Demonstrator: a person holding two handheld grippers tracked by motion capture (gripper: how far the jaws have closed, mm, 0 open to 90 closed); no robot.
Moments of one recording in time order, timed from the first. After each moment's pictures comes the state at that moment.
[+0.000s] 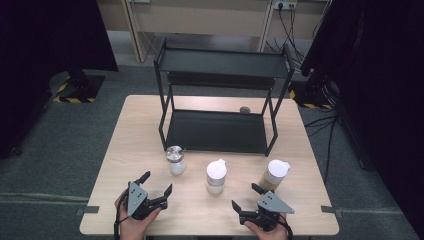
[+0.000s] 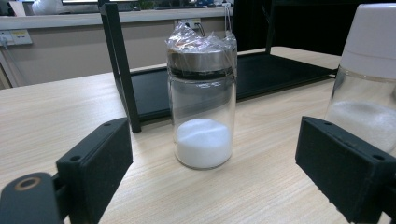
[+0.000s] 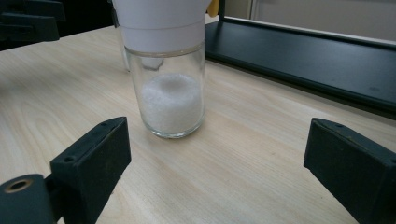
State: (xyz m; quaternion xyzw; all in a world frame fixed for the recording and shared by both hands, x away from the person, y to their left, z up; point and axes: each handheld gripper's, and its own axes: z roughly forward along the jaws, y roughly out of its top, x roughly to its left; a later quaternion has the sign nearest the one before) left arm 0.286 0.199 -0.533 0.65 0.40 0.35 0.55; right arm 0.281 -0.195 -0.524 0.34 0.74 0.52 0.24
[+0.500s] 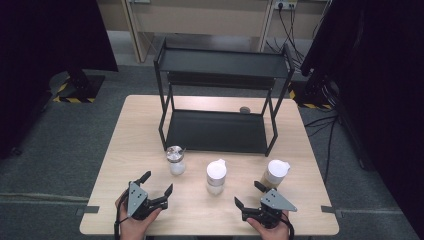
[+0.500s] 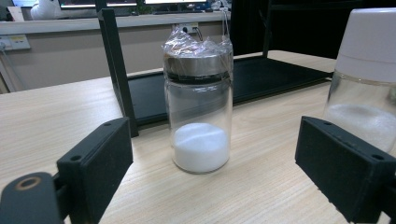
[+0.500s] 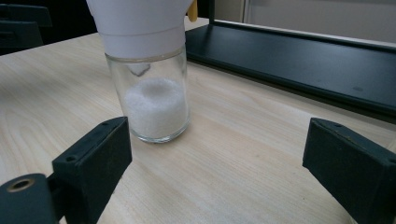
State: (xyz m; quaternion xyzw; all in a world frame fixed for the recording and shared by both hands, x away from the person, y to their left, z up) left arm 0.286 0.197 -0.534 0.65 0.39 0.35 0.56; right arm 0.289 -0.200 -0.524 0.35 0.74 0.53 0.24
